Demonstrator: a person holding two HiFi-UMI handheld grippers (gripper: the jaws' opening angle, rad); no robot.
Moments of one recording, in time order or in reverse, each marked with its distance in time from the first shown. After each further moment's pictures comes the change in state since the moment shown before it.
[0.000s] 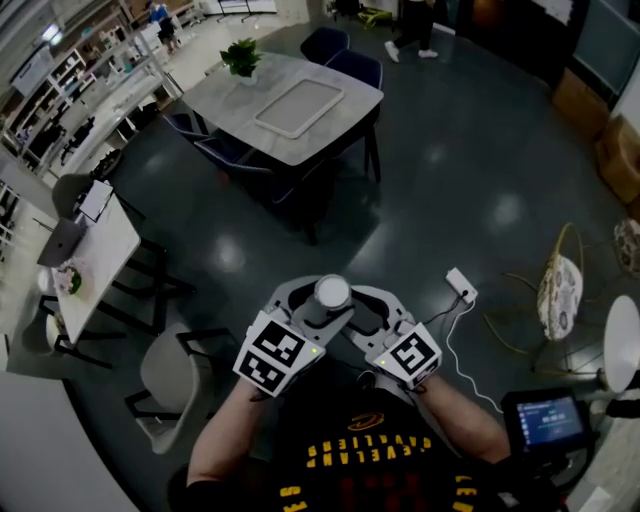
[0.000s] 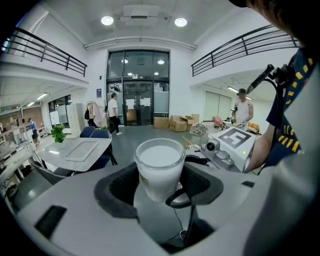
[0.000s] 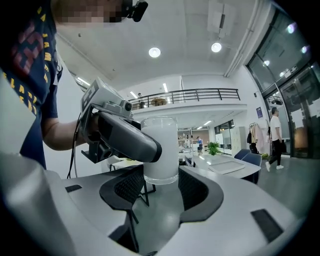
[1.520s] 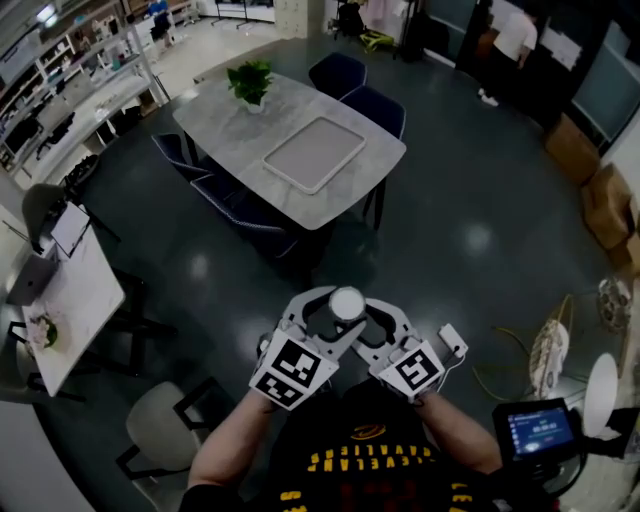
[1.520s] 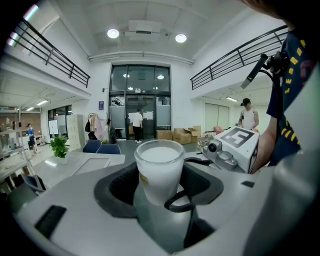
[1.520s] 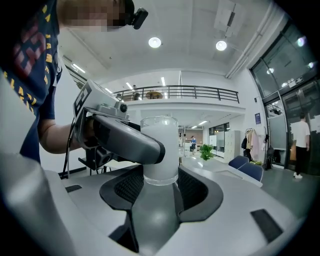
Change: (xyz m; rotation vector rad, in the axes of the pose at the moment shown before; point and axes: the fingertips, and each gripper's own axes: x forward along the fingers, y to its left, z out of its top) left arm 0.039 0.239 0.045 0.030 -0.181 -0.022; right arm 0.203 -0.141 0.033 -0.078 0.049 -0.096
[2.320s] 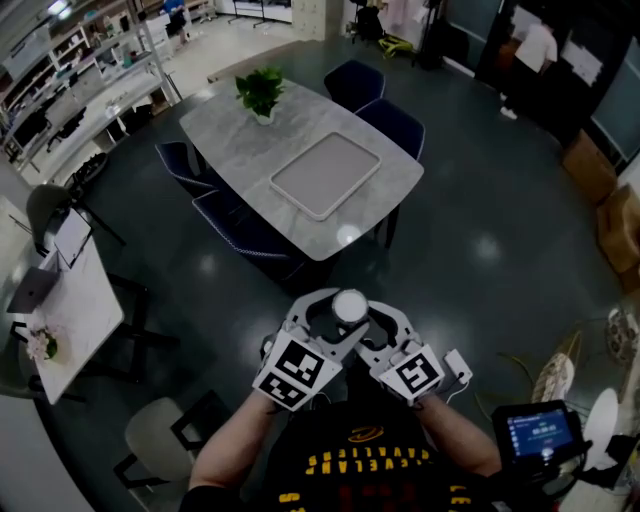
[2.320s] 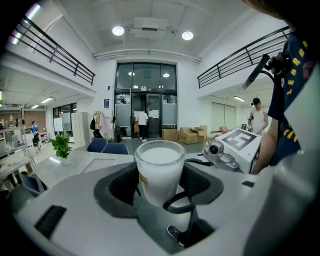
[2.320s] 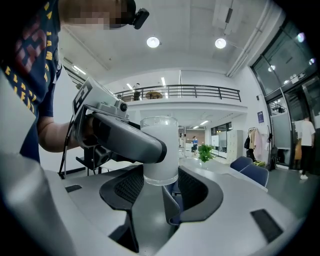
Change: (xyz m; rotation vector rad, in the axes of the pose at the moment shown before) left arm 0.075 0.097 0.014 -0.033 0.014 0.051; right arm 0.070 -0.100 -0.008 0.000 -0.004 0.033
